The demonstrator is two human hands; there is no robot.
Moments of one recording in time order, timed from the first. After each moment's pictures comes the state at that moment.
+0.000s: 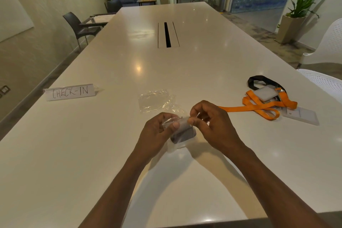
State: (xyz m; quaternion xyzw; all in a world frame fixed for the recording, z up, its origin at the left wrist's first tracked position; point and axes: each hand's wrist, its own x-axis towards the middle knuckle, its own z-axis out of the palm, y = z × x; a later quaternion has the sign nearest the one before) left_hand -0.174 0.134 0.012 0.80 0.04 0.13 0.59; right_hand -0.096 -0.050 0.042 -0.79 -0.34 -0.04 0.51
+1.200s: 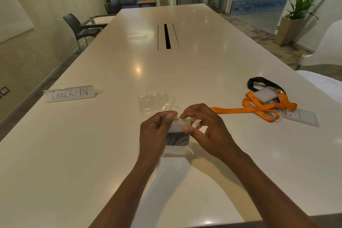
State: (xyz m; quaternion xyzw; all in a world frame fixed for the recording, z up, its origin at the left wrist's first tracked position) left_hand -0.171 0.111 0.016 0.73 0.12 0.29 0.61; right_hand -0.103 -0.046 0.034 -0.77 -0.39 -0.04 0.51
